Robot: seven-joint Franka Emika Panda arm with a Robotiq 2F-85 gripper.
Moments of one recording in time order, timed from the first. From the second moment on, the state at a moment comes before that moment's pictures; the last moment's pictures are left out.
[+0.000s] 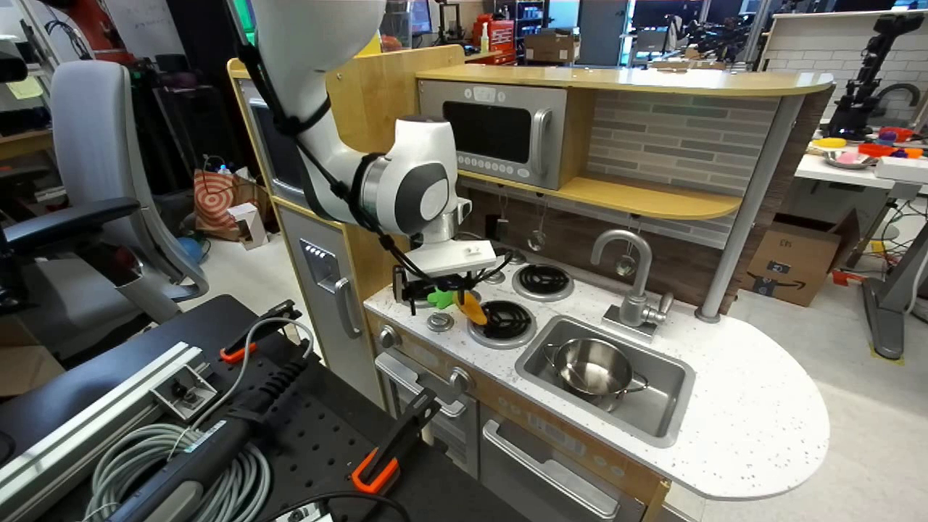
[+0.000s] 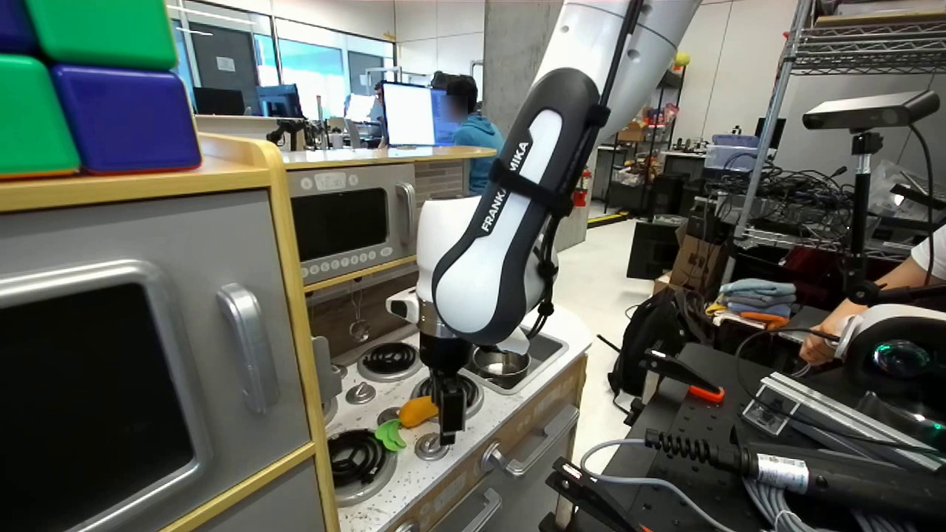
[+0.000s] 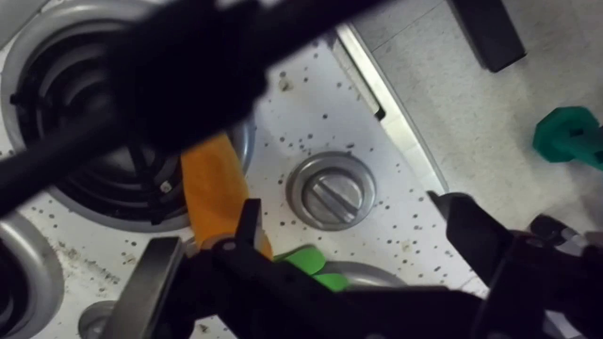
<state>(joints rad) -0.02 0.90 0.12 -1.93 -0.23 2.86 -0.71</state>
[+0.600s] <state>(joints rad) 0.05 1.00 0.03 -1.80 -0.28 3.00 -0.53</state>
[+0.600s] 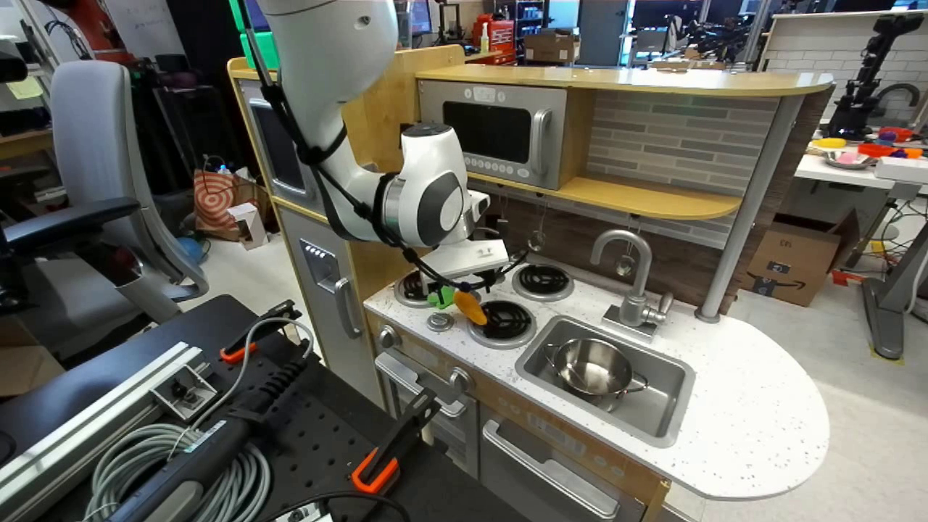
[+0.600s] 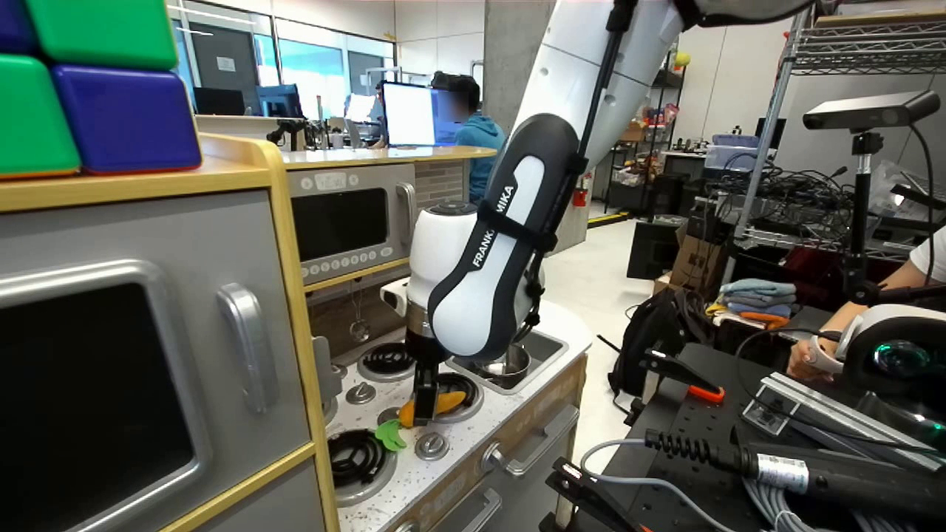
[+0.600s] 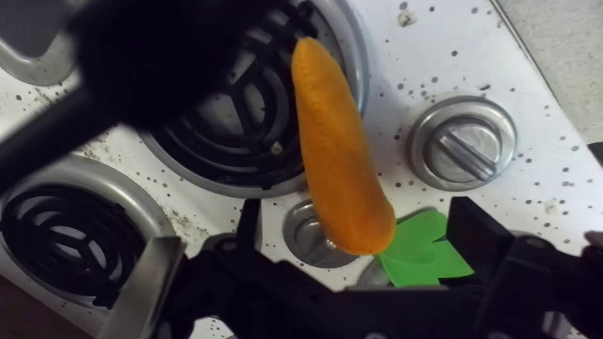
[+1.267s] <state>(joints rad) 0.06 1.08 0.02 -1.68 -0.29 2.97 -0.46</state>
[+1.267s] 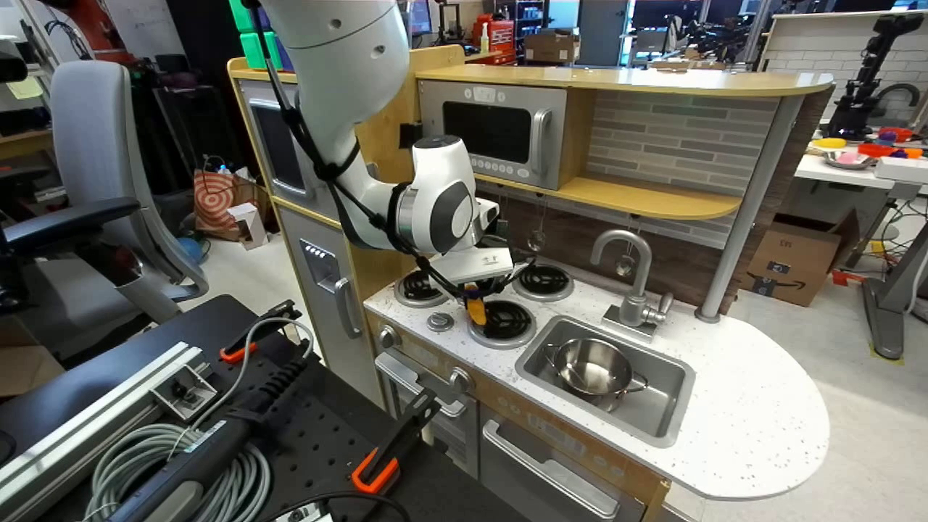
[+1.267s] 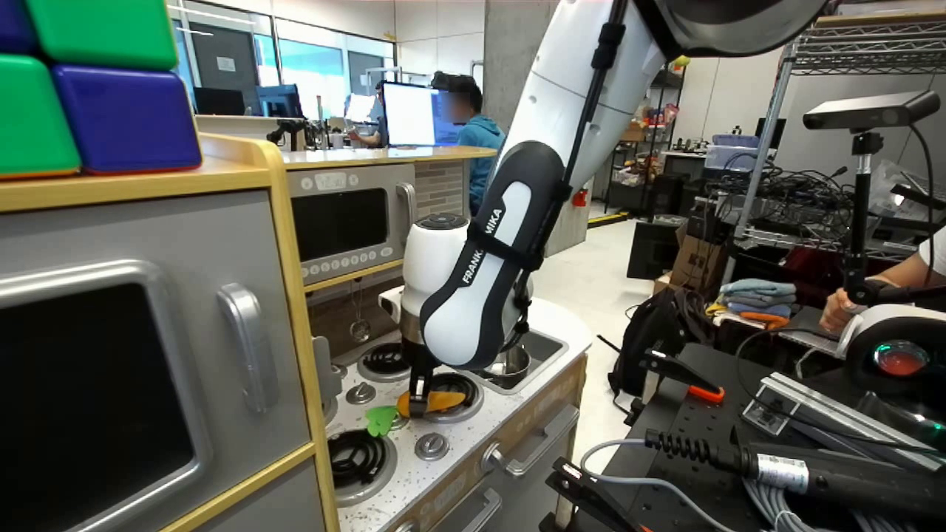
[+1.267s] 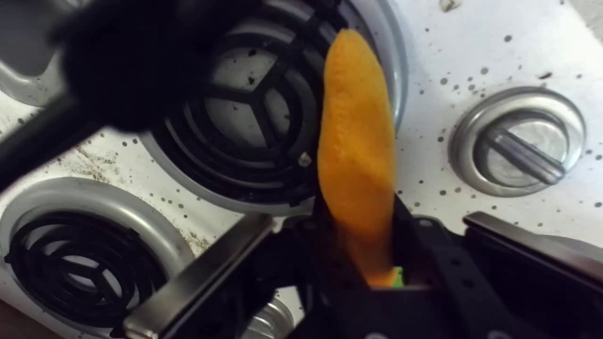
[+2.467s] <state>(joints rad) -0.07 0.95 -0.22 -1.80 -0.26 3.13 -0.18</state>
